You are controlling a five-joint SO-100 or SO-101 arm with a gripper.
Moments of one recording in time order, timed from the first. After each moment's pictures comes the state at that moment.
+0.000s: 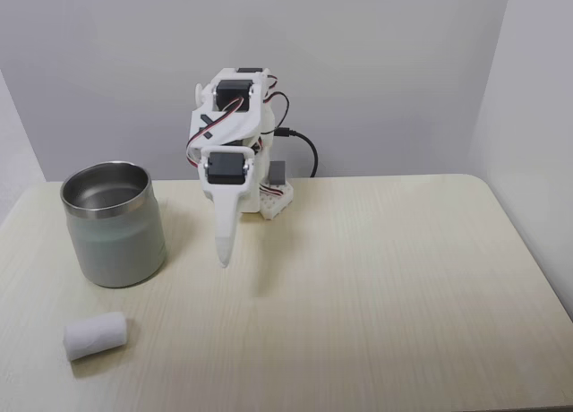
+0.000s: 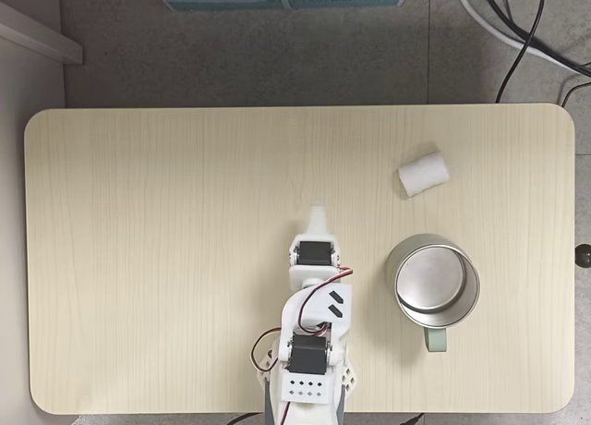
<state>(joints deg) -1.3 -4.5 6.3 45.4 -2.5</state>
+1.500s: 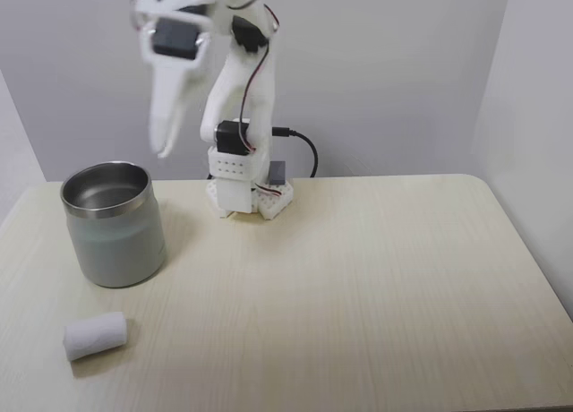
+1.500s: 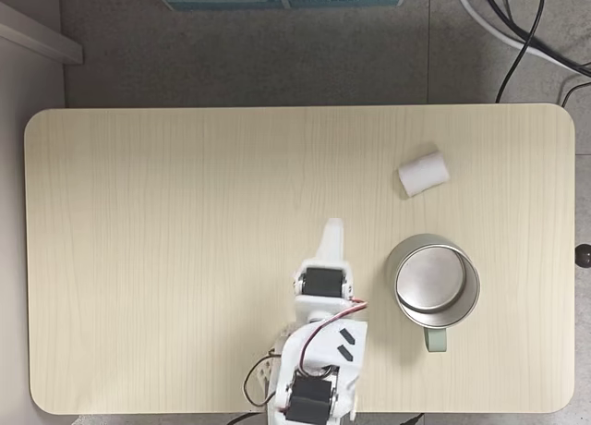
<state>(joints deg) 12.6 48.4 83.2 86.0 -18.2</state>
